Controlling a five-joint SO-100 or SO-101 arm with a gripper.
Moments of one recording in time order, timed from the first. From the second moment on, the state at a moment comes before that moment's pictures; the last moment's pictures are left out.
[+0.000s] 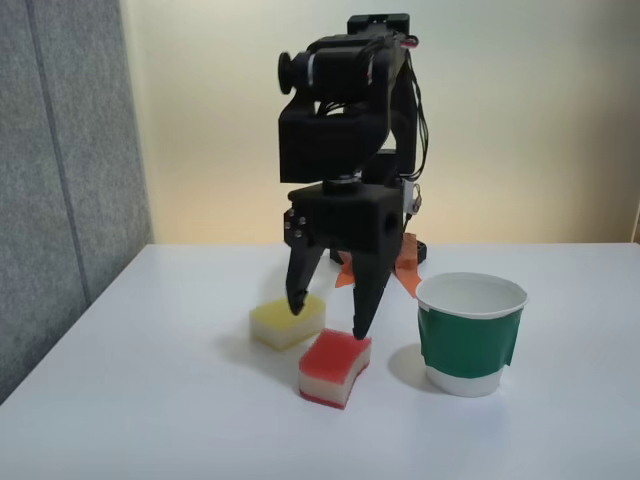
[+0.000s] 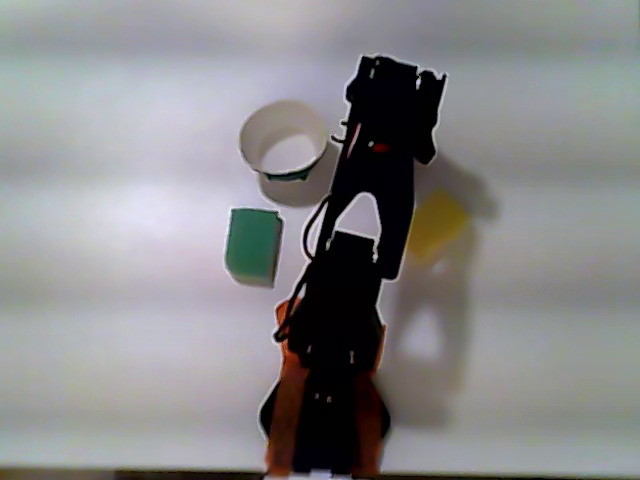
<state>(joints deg) 16.0 79.2 77.4 83.1 -77.2</state>
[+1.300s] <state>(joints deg) 19.4 71.5 84.2 77.6 -80.2</state>
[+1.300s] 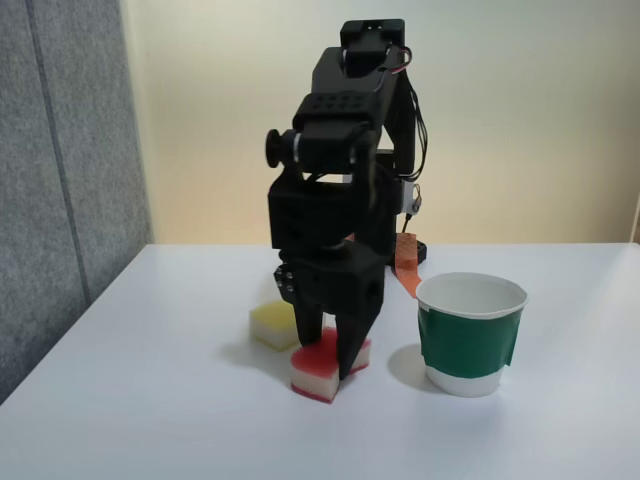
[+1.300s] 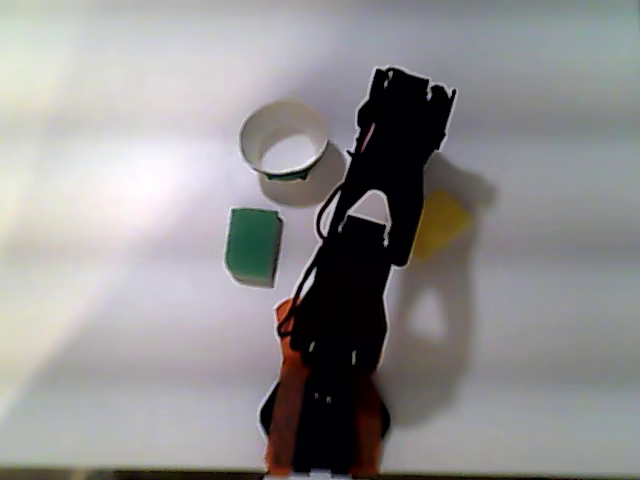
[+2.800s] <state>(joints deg) -5.7 119.0 105.6 63.1 -46.4</state>
